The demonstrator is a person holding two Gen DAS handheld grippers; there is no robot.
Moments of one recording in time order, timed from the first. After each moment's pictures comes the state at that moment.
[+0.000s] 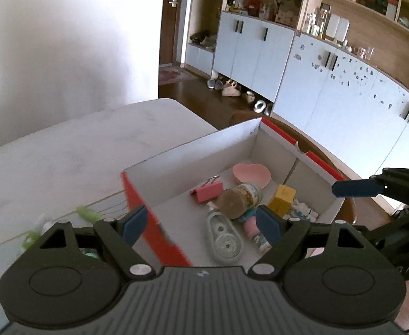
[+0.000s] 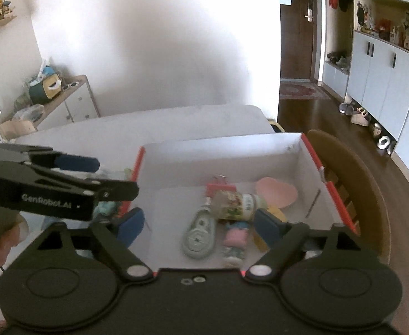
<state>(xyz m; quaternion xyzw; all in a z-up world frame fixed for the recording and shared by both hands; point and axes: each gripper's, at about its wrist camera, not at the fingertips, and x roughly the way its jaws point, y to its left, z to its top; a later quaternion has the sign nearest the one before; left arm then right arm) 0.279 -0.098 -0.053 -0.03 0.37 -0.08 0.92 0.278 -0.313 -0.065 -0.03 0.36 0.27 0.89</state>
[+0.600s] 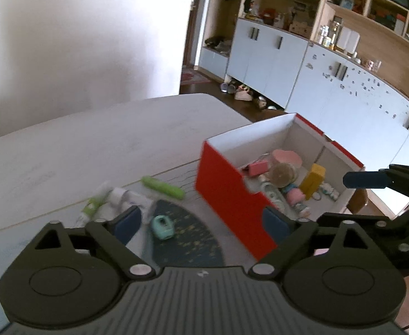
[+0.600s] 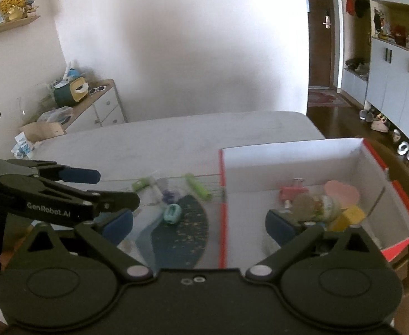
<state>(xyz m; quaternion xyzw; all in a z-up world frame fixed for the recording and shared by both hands) 0.214 0.011 -0.058 -0.06 0.36 -0.06 0.93 0.230 -0.221 -0.066 -0.02 0.35 0.30 0.89</state>
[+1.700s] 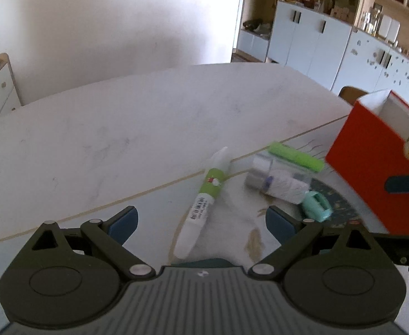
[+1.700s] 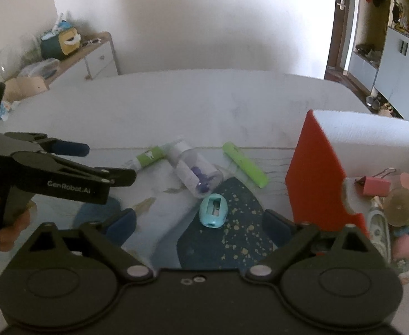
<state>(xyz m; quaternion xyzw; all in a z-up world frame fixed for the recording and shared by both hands) 0.262 0.150 -0.165 -0.03 0.40 0.00 0.92 0.270 -0.090 -0.154 -0.08 0.40 0.28 0.87</state>
